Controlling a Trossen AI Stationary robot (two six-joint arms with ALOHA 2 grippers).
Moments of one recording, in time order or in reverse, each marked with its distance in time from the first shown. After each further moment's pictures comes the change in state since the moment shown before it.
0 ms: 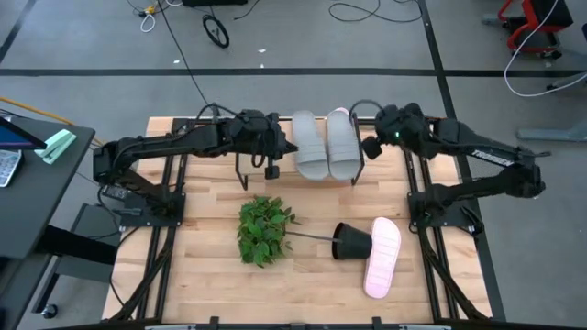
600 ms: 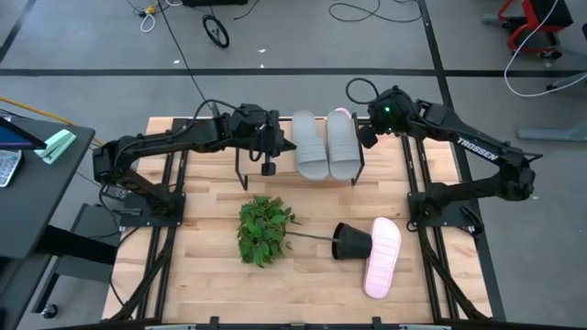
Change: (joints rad) left arm 0.057 0.004 0.000 -0.024 0.093 0.073; right arm -0.277 0.096 0.000 0.066 -0.271 -0.144
